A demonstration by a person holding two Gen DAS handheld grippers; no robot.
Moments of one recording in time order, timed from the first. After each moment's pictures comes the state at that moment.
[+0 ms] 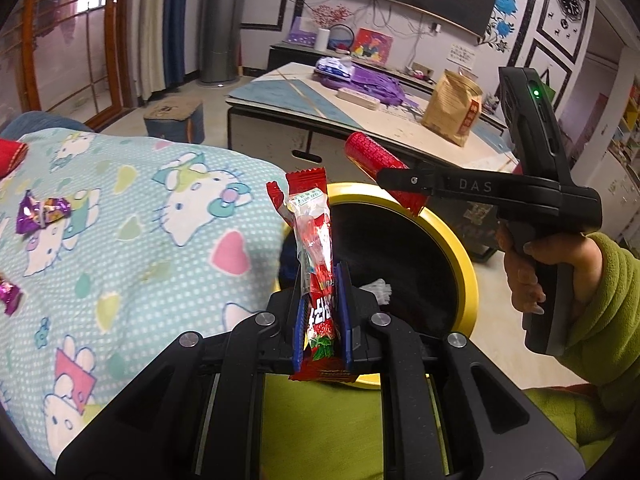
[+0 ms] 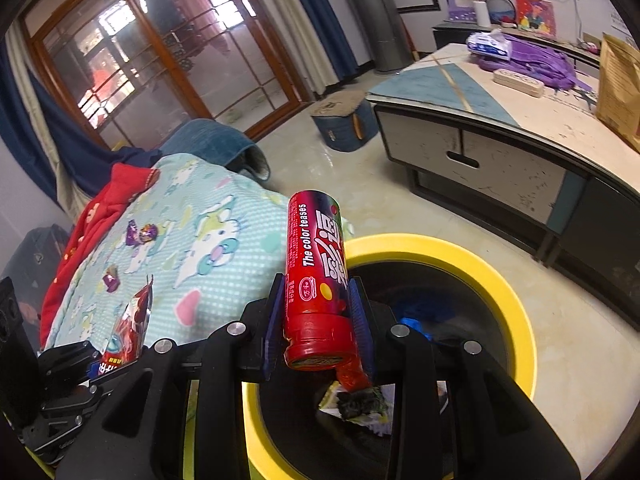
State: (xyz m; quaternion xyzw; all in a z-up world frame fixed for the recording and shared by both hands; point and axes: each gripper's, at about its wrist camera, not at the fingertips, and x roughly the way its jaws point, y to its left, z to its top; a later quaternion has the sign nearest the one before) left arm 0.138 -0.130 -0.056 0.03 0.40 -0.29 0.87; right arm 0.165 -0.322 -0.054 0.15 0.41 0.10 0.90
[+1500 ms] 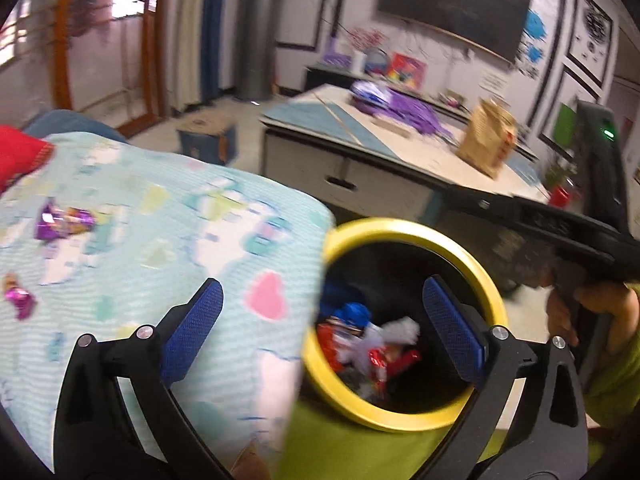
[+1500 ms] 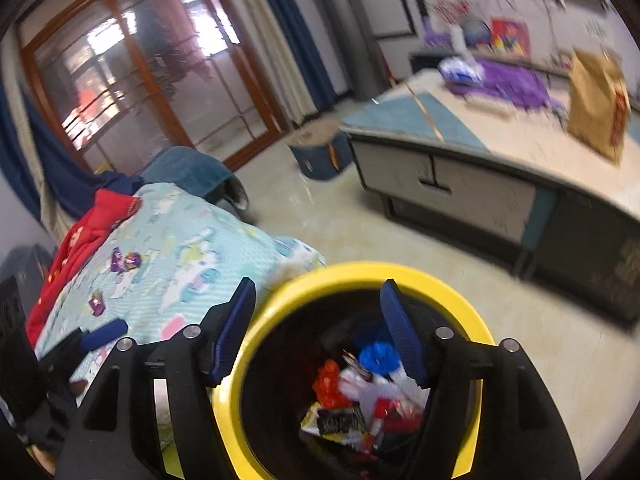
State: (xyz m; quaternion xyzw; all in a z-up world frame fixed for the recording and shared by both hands) left arm 0.158 -0.116 -0.046 0.01 0.36 -0.22 0.91; right arm 0.155 -0.317 -0.027 0.12 0.34 0.07 0.93
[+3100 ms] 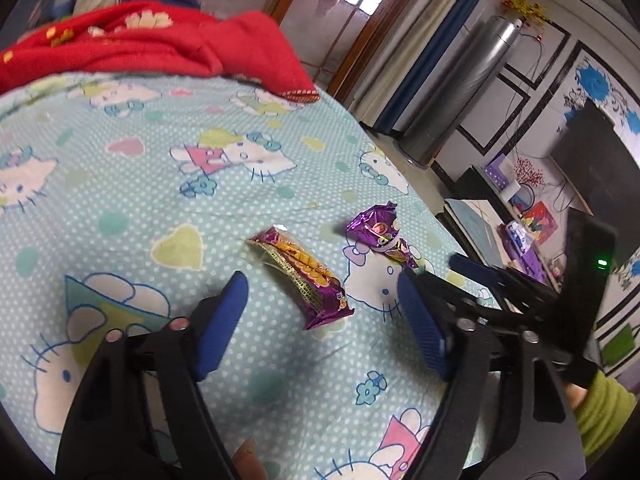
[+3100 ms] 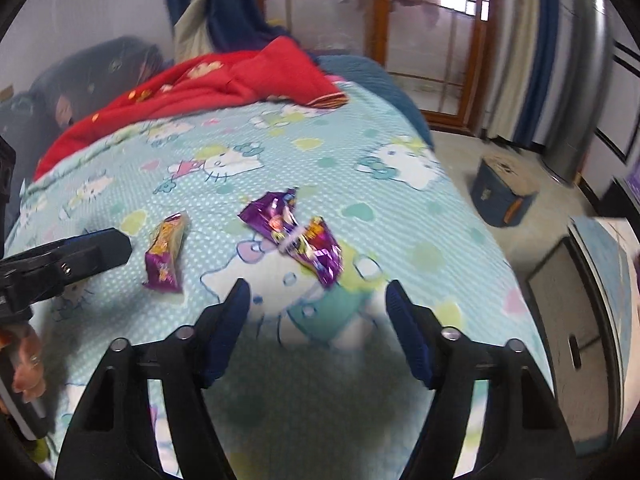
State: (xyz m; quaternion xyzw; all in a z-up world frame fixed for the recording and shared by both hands) left arm 0.178 0.139 -0.059 -0.27 0.34 0.03 0.90; right arm 0.297 0.002 -0.066 -0.18 0.38 0.34 0.84
